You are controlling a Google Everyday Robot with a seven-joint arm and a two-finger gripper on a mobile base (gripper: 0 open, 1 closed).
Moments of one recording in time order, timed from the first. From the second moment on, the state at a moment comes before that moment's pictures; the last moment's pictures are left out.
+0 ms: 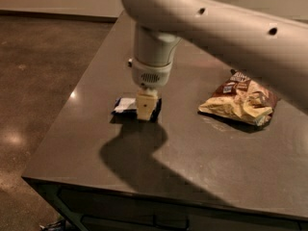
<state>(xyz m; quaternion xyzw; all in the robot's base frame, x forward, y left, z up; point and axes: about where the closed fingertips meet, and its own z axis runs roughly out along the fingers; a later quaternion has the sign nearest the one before) 0.512 0.016 0.859 -0.68 0.72 0.03 0.08</state>
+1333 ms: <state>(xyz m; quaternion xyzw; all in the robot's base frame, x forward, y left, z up) 0.552 -0.123 0.875 -0.63 0.78 -0.01 0.05</state>
